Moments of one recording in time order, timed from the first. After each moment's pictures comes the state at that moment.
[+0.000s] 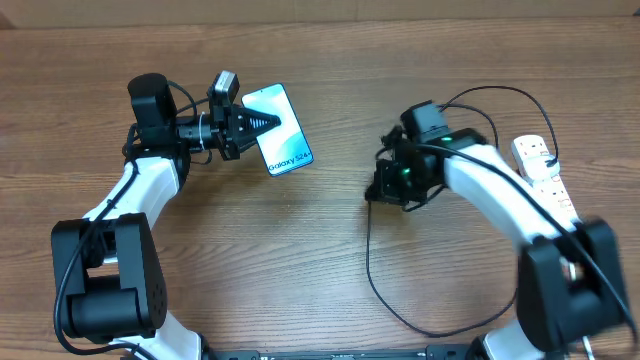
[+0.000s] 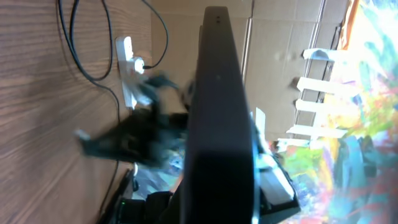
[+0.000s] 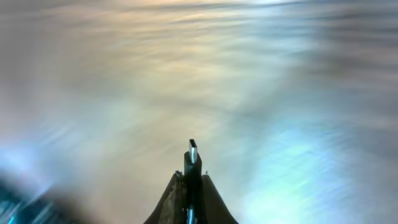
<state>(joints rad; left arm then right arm) 0.08 1.80 1.03 0.36 1.55 -1.20 0.32 1.72 1.16 -0.80 -0.58 0.33</state>
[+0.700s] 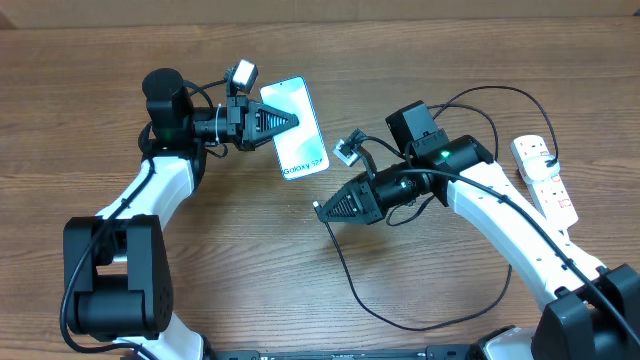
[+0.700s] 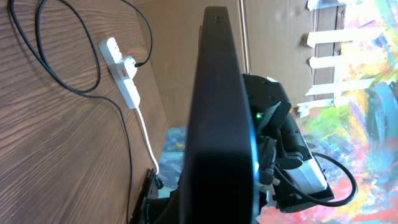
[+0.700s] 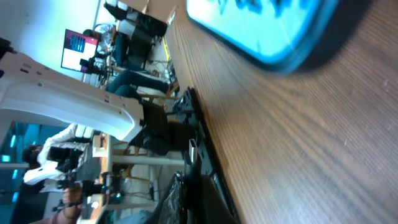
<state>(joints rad) 0.00 1.80 1.03 0.62 1.56 -1.22 0.44 1.58 1.19 -0.83 -1.13 -0.08</state>
